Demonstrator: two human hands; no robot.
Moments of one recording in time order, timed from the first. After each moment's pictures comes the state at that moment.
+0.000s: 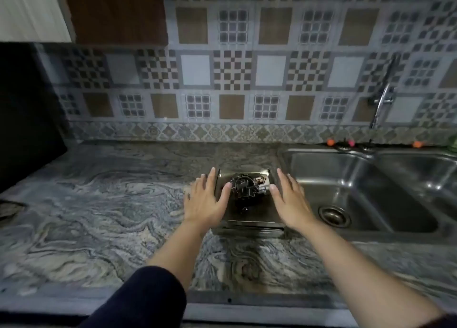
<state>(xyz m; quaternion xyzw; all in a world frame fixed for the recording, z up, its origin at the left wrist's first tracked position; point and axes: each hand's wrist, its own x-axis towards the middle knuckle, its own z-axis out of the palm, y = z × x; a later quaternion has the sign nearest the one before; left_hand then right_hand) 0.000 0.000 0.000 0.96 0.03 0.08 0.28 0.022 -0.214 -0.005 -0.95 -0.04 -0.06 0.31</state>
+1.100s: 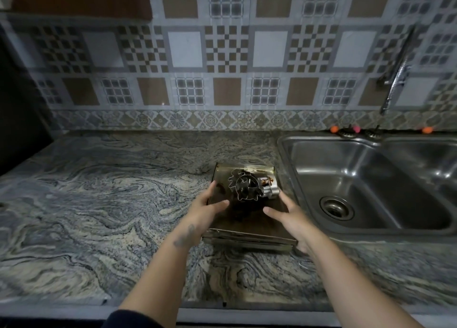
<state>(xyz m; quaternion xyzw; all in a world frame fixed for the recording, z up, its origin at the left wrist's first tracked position) 0.011 -0.006 -0.018 0.72 0.09 -0.10 0.68 0.011 -0.218 -0.023 -0.77 0.09 0.11 0.62</state>
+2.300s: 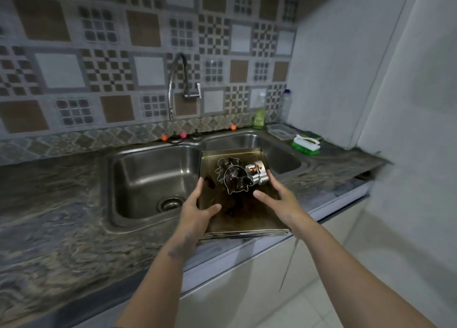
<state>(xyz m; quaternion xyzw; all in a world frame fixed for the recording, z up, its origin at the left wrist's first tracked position) -0.110 -0.432 0.015 0.68 -0.13 -0.15 0.71 -0.178 -0.631 0.022 -0.79 0.15 -0.13 0.58</state>
